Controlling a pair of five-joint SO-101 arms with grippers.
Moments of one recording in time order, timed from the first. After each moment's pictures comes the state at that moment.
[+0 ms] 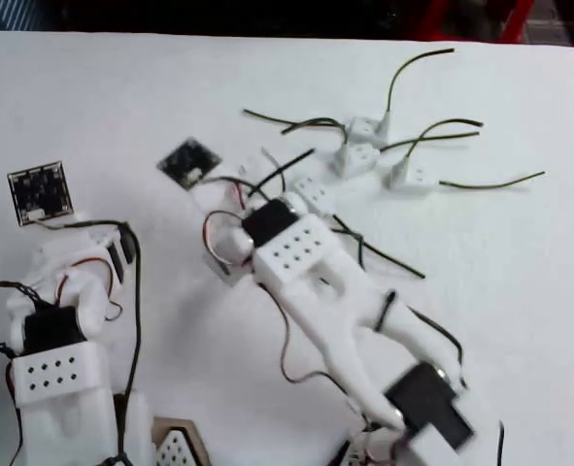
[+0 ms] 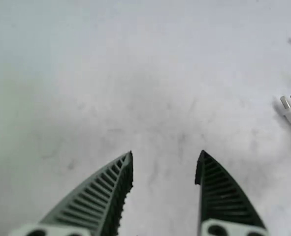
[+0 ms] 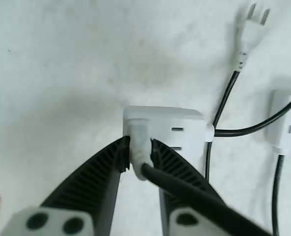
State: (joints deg) left arm -19.9 -61.0 65.3 49.9 2.3; right arm -41.7 -8.6 13.1 69.6 9.8
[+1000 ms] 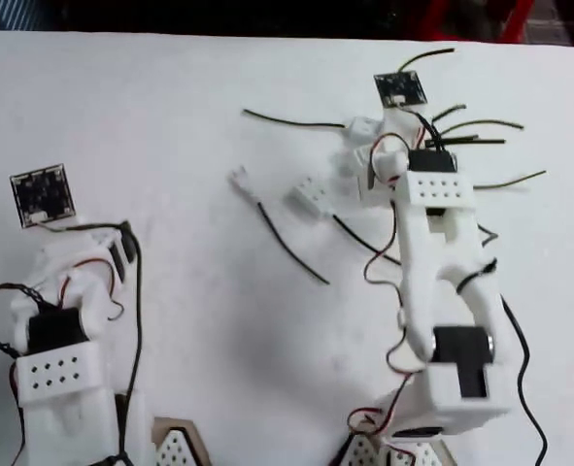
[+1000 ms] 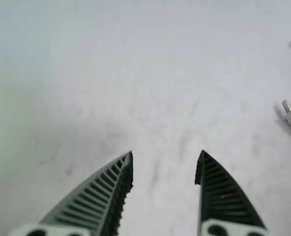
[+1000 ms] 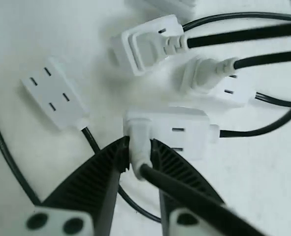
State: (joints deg) left arm -19.9 -61.0 67.9 45.9 2.3; right arm -2.3 5.6 11.3 57.0 9.8
